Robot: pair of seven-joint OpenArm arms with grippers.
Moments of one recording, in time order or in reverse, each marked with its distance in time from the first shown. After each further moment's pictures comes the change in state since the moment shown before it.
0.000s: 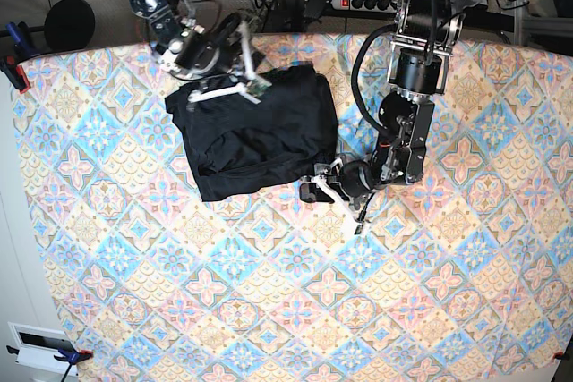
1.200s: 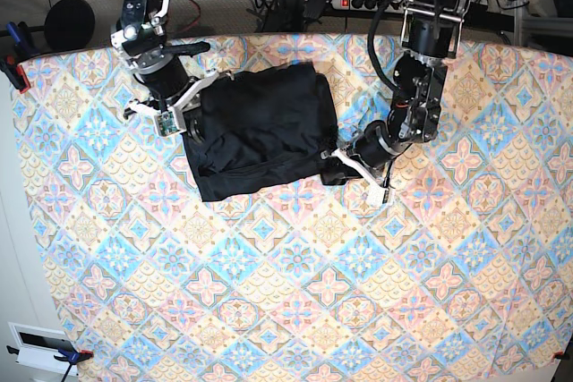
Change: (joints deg) left arm 11.6 -6.4 -0.9 1.7 -4.6 -3.2 -14.4; right arm -8.9 -19.3 32.3 3.6 -0.2 0.0 33.8
